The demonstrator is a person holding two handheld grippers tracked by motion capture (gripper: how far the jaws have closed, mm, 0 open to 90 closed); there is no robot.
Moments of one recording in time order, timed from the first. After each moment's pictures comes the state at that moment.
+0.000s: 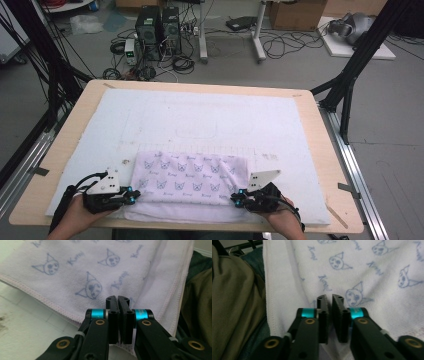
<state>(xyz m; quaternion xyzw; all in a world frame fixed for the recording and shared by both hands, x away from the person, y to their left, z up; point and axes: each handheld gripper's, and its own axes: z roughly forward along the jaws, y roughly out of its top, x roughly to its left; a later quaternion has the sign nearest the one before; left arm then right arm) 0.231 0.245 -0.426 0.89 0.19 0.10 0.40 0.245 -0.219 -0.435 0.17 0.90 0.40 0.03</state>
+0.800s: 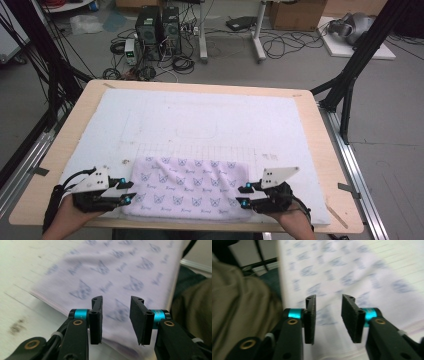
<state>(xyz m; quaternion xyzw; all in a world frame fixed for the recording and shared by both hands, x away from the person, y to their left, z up) 0.238 0.251 -0.408 0.87 0.21 0.12 0.44 0.244 -0.239 -0.407 0.18 0.87 0.46 0.03</state>
